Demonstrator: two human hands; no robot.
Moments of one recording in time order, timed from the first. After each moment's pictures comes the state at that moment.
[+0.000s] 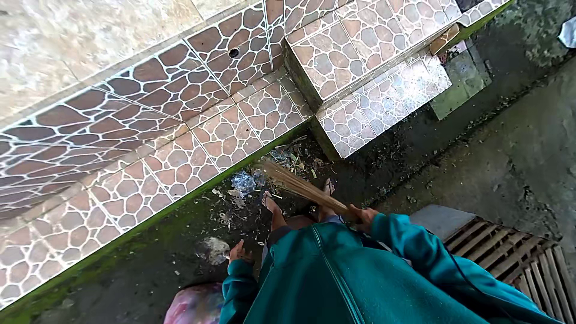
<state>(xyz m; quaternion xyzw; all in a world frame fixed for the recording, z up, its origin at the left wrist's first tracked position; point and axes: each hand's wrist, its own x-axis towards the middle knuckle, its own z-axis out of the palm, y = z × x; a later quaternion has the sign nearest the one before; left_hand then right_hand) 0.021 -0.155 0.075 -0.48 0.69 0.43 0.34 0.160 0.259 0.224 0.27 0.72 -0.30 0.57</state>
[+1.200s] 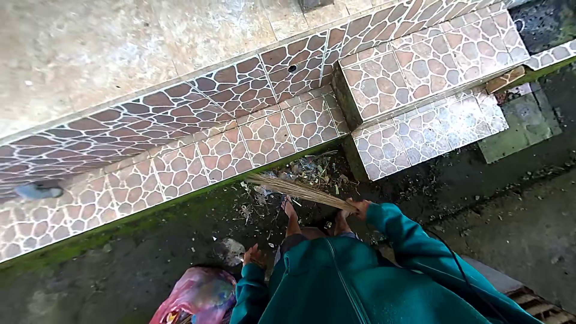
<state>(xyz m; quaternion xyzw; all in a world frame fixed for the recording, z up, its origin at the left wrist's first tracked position) 0.047 -0.175 0.101 -0.57 0.57 0.56 0.21 0.077 0.262 0.108 0.13 0.79 -0.22 0.56</state>
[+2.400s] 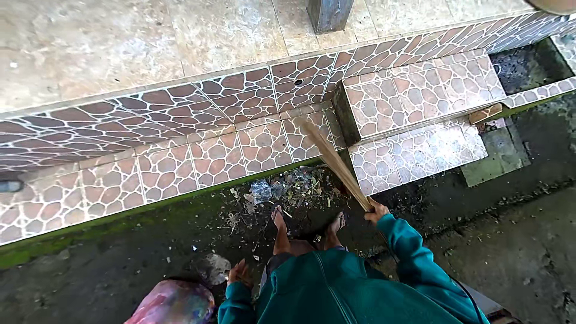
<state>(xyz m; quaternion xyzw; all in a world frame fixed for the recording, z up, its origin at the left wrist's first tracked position) 0.052 -0.187 0.101 -0.58 0.52 0.59 0.19 0.069 0.309 0.149 0.39 0.77 -0.35 0.36</state>
